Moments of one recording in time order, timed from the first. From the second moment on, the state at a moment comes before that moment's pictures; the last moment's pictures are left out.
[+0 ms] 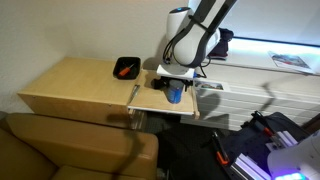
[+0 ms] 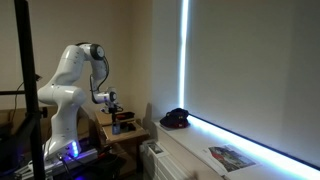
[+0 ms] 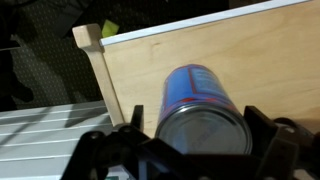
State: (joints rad) arm 0.30 0.40 -0.02 -2.39 -0.25 2.75 1.22
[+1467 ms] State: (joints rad) arm 0.42 0.46 -0.16 -2.38 -0.26 2.80 1.32
